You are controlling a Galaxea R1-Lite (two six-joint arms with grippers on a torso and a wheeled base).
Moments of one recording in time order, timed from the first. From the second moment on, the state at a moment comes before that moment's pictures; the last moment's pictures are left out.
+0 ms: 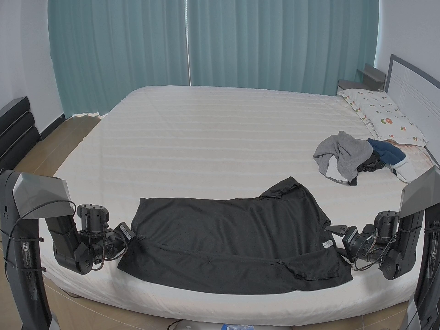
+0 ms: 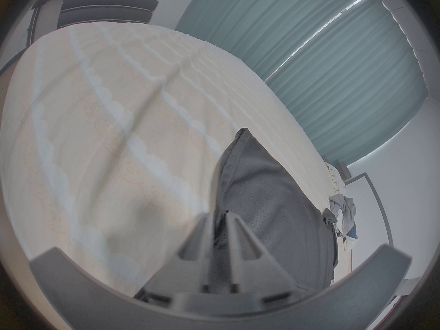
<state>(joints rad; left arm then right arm) -0.06 2.33 -0.52 -1.16 -0.12 -0.78 -0.01 2.37 -0.28 -1.55 0.38 0.92</state>
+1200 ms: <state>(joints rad) -0.05 2.39 -0.44 -1.31 -0.07 -0.75 0.05 2.36 -0.27 -1.55 0.29 0.66</state>
